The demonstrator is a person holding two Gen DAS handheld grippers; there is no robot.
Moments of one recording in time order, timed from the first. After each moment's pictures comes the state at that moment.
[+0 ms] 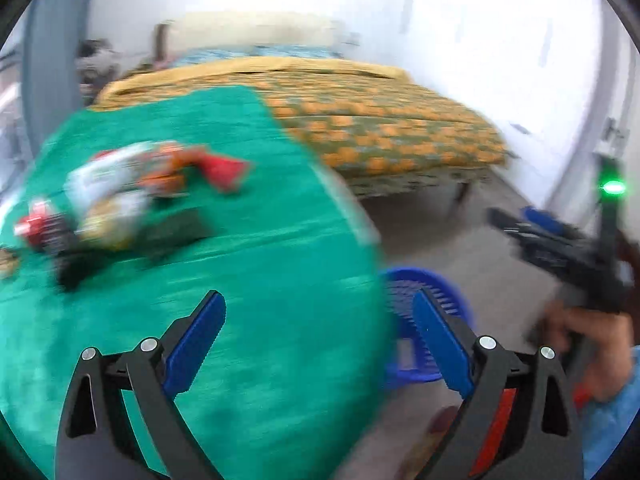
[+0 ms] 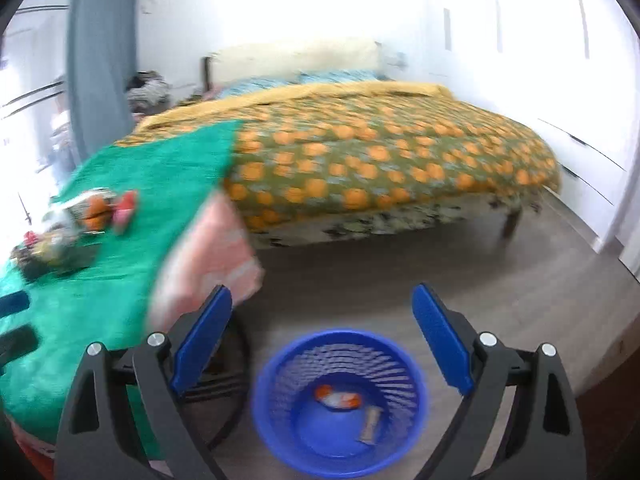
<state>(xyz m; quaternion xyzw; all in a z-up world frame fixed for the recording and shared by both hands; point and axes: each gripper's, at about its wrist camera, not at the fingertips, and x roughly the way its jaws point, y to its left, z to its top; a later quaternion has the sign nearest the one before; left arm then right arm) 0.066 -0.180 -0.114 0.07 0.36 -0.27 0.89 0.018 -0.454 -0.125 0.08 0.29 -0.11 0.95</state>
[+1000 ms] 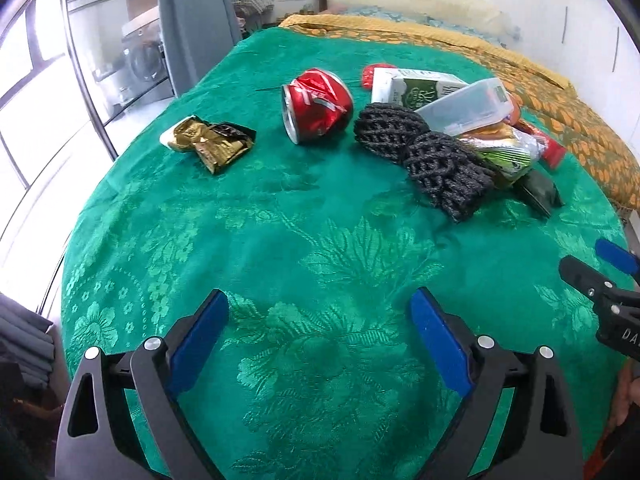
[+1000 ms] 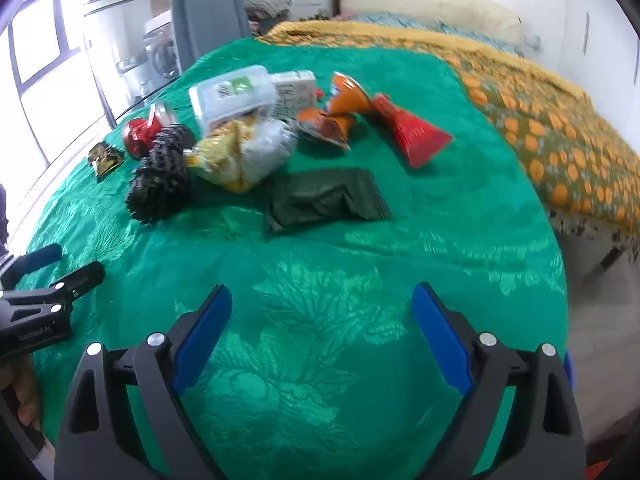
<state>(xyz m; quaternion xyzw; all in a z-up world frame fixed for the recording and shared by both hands) 0.155 0.030 -0.161 0.04 0.44 -0.02 0.90 0.142 -0.200 -0.165 0.02 0.42 0.05 0.91</state>
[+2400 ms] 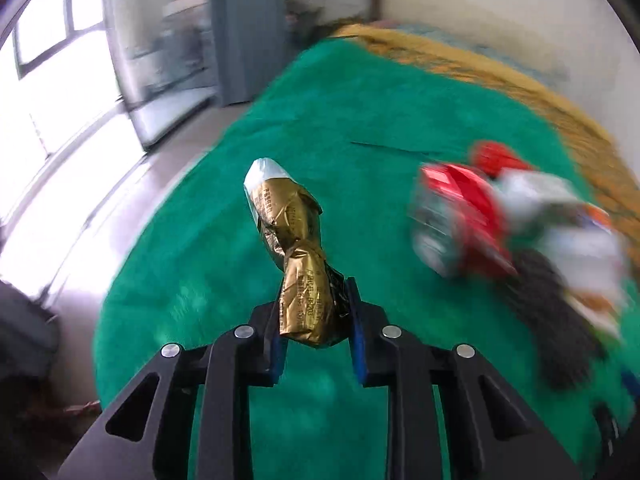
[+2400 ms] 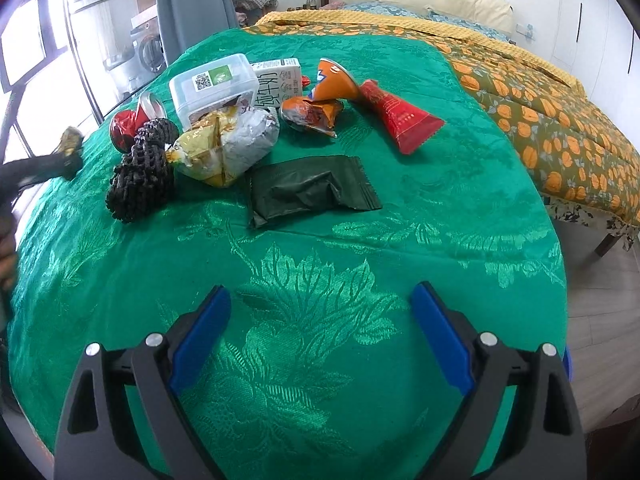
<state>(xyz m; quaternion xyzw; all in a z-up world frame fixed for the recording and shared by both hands) 0.234 0.114 -0.126 -0.02 0.43 0.00 0.90 0.149 -0.199 -0.167 0.01 0.43 0.03 0.90</state>
